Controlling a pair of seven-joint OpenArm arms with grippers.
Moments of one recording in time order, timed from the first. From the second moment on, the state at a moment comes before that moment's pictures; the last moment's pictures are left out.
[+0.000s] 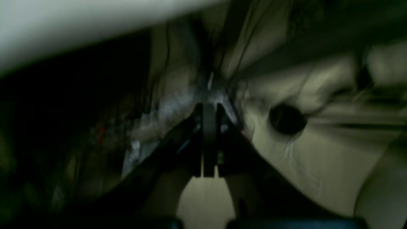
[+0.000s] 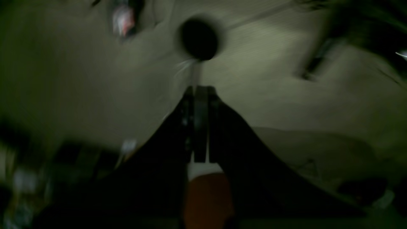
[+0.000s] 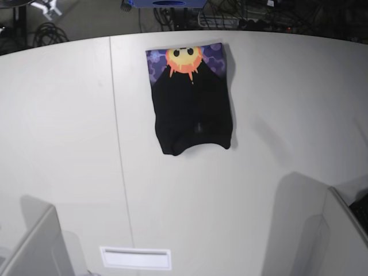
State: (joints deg) left arm 64.2 -11.6 -13.8 88.9 4.0 -31.2 -4.1; right arm -61.2 25.0 18.3 108.5 23.0 29.9 -58.7
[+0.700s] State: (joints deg) left arm 19.9 -8.9 4.9 4.9 10.1 -21.6 -27.2; right arm -22.1 6.4 -22.2 8.7 10.7 18.9 5.9
